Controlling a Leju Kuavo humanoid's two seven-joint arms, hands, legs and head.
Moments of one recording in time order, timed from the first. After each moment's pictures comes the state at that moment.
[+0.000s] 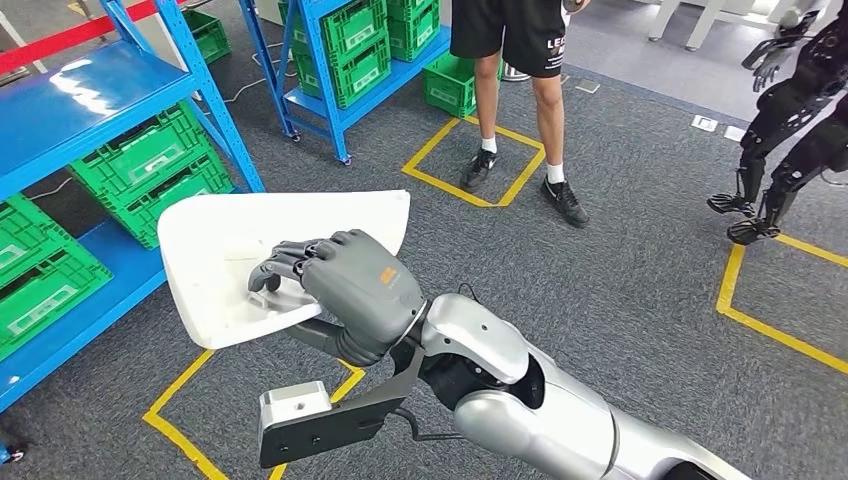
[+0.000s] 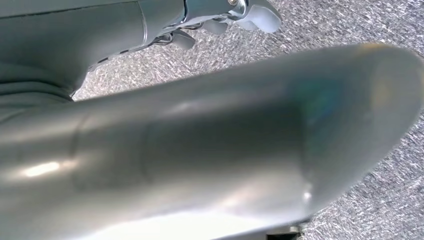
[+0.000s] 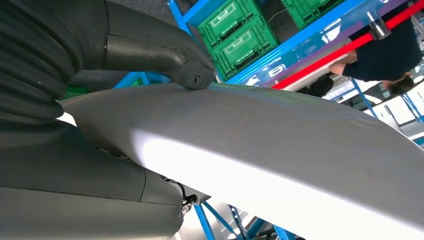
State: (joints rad) left arm -0.08 -0.06 0.25 -0.20 -0.19 0.14 -0.15; right arm -0.59 0.04 0.89 -1.65 0.64 0.10 -0.10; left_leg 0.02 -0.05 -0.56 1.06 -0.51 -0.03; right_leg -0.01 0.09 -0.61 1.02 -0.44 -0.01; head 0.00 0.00
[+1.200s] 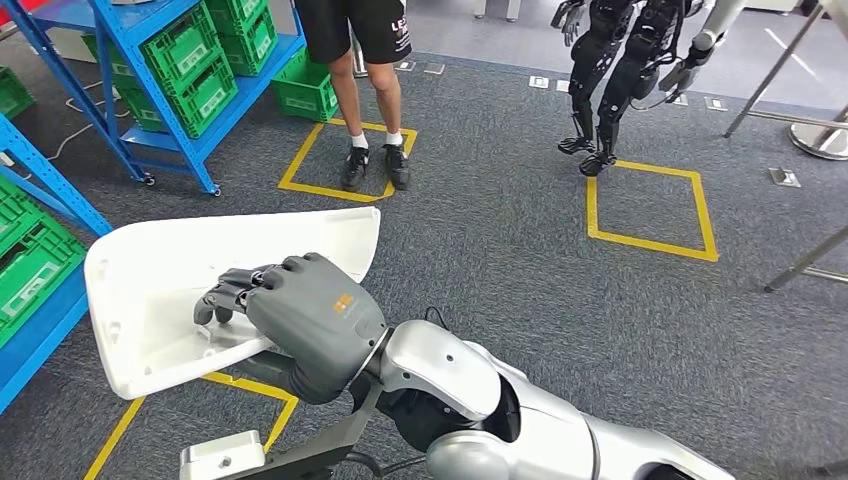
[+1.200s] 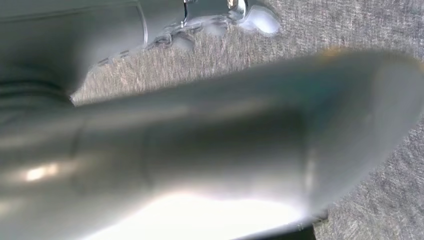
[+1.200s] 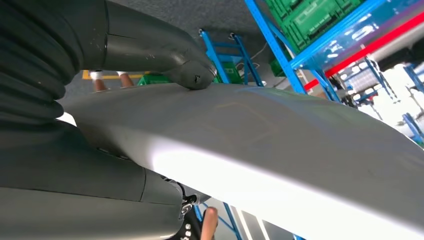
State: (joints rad) left arm -0.04 -0.01 0.29 -0.19 -0.18 0.14 -0.23; right arm -0.61 0.12 0.97 -1.69 0.65 0.14 0.04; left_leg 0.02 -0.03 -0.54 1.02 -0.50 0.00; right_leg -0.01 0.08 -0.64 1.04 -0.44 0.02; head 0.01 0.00
